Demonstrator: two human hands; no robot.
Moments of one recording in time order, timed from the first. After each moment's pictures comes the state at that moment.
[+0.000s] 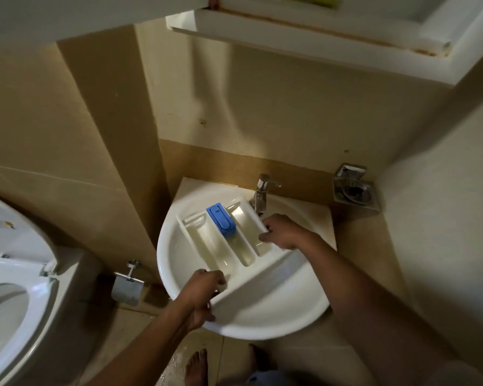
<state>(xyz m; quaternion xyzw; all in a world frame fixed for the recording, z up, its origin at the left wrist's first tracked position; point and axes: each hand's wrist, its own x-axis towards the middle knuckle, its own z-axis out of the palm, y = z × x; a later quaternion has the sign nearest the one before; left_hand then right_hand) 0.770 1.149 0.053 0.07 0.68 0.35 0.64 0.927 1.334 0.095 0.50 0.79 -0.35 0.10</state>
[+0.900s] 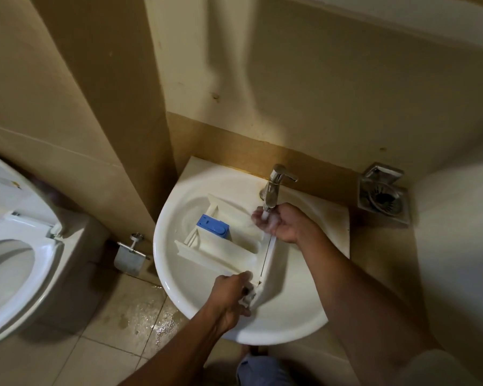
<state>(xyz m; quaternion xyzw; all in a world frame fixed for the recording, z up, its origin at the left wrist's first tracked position) 0.837 1.178 0.012 -0.07 0.61 0.44 0.66 0.899 1.385 0.039 0.50 0.10 -0.84 -0.17</state>
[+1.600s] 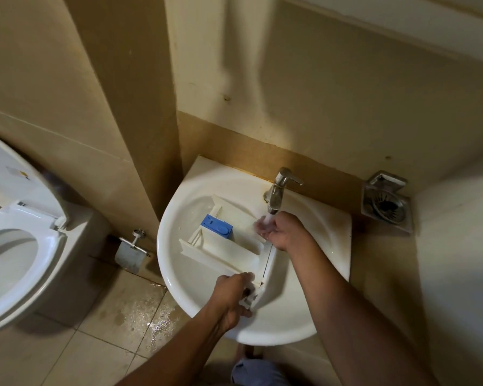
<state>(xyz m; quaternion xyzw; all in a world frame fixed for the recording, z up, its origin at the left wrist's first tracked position) 0.841 1.180 0.009 -0.08 0.61 0.43 0.65 0.888 1.357 0.048 0.60 0.18 -0.75 -0.22</state>
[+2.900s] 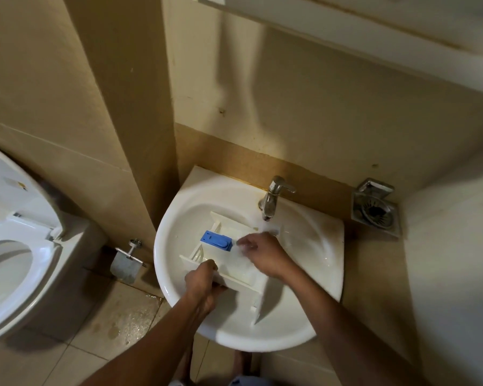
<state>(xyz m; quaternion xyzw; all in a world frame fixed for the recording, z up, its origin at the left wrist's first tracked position) 0.794 1.191 -0.006 -0.20 0.59 0.56 0.54 0.905 1.299 0.065 0.49 0.70 -0.52 0.00</state>
